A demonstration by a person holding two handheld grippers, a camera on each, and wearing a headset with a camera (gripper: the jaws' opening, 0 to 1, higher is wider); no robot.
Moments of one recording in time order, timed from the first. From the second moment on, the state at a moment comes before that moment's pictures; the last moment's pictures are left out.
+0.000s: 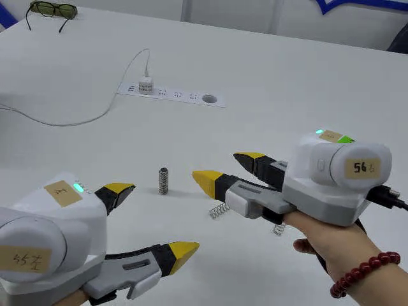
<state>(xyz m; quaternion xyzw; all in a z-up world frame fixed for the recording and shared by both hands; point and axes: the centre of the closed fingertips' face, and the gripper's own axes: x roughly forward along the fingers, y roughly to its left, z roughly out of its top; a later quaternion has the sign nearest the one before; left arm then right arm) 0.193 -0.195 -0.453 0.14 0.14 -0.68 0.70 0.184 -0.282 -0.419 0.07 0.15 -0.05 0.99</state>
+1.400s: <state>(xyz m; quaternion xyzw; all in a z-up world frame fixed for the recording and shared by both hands) 0.176 -0.267 -0.497 0.20 0.16 -0.72 0.64 0.095 -0.301 -0.434 0.07 0.16 -0.05 0.98</state>
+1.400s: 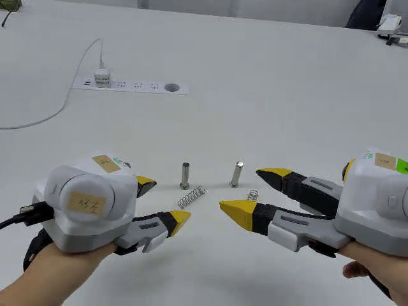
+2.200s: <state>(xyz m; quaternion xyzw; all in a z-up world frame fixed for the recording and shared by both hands) 0.173 -0.293 -0.529 0.22 0.18 -0.72 0.63 0.087 -0.303 -0.439 0.10 0.14 -0.07 0.98</state>
